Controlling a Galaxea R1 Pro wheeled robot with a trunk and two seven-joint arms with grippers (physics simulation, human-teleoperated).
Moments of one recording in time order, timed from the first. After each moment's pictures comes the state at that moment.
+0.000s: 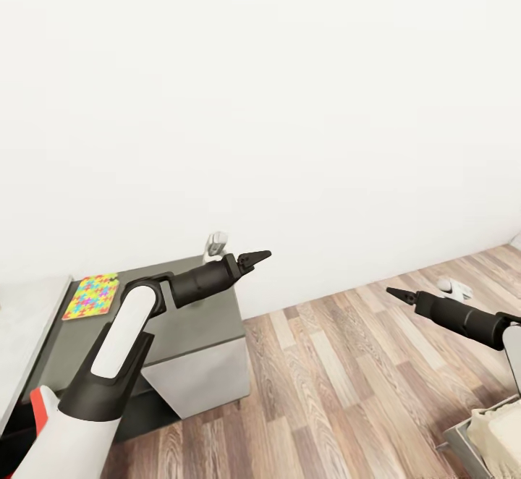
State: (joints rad) left arm -0.63 0.02 -0.24 -1.61 1.28 0.89 0.08; right arm -0.43 -0.33 -0.36 -1.57 -0.55 1.04 0.39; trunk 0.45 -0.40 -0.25
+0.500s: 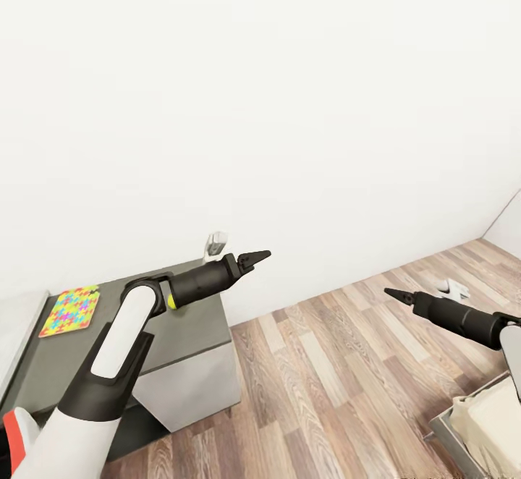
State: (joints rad) left arm -0.63 0.02 -0.24 -1.61 1.28 0.89 0.08; right arm -0.43 -0.33 -0.35 -1.57 -0.55 1.04 0.39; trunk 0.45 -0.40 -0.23
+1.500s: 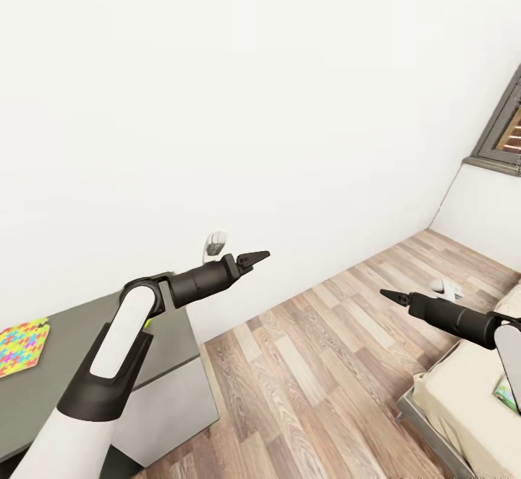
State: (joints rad) left arm -0.63 0.03 -0.24 -1.61 1.28 0.89 0.08; right arm -0.43 -0.33 -0.33 -1.57 -0.55 1.04 0.39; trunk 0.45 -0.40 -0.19
